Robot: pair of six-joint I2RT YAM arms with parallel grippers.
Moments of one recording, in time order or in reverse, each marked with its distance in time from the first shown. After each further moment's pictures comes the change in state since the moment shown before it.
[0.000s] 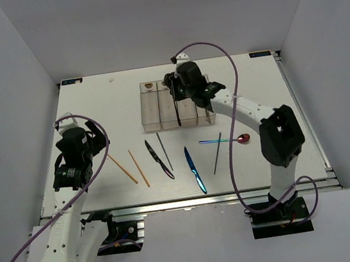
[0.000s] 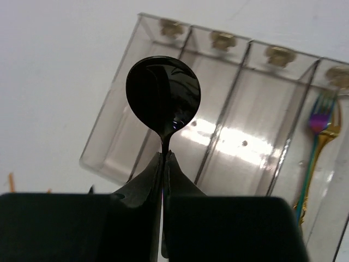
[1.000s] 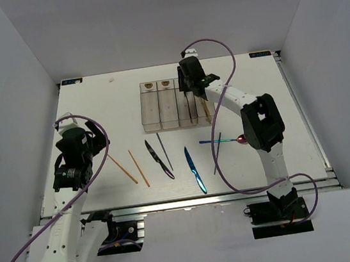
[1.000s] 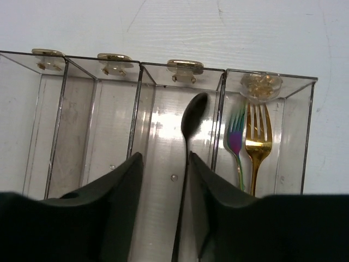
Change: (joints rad) left arm -0.002 -0.005 0.000 0.000 0.000 0.001; right arm -0.121 0.312 0.257 -0.053 0.201 0.014
